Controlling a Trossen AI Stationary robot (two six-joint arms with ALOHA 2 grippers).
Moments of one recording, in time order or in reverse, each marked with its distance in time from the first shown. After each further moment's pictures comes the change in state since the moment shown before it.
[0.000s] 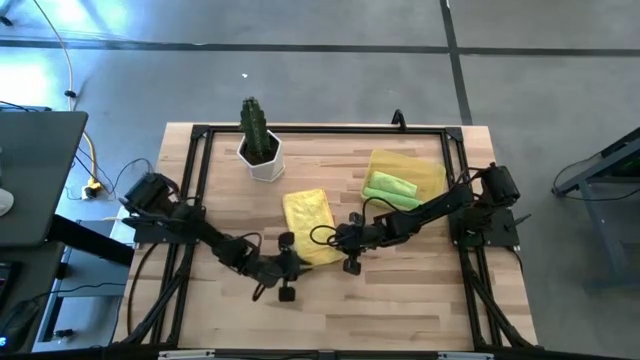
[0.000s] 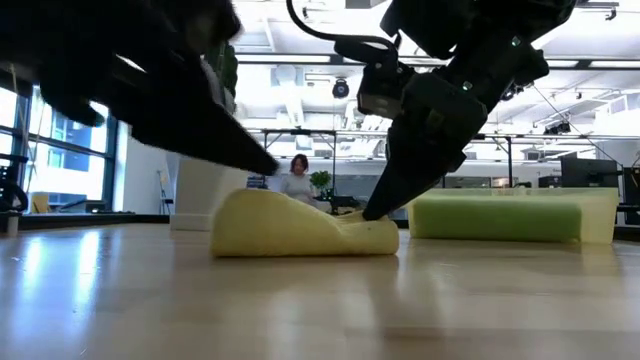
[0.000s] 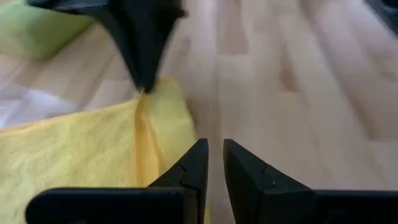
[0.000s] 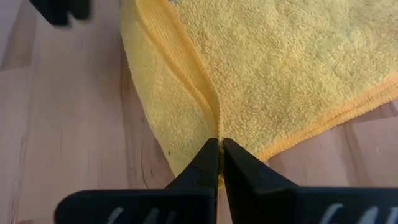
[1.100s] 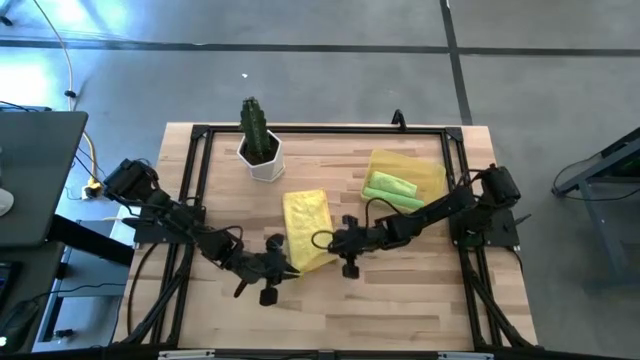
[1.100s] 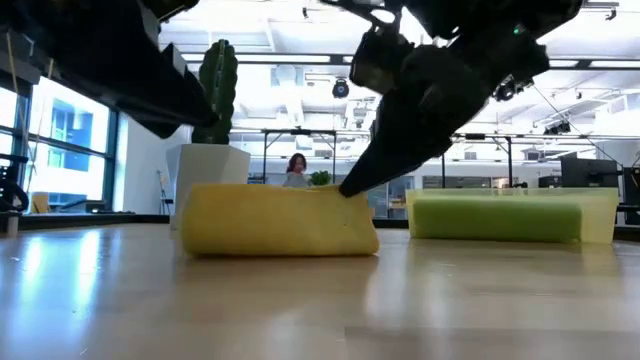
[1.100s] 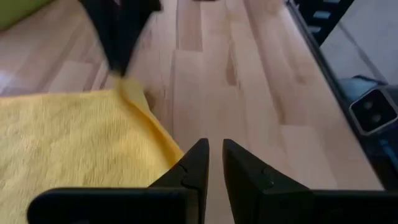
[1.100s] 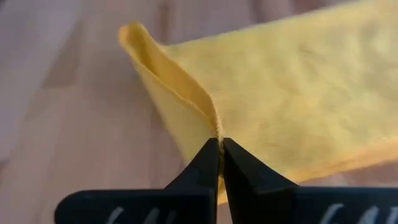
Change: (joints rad) left arm -0.033 -0.210 -0.078 -0.108 0.142 -0.144; right arm 0.034 0.000 0.000 0.135 0.004 -0.127
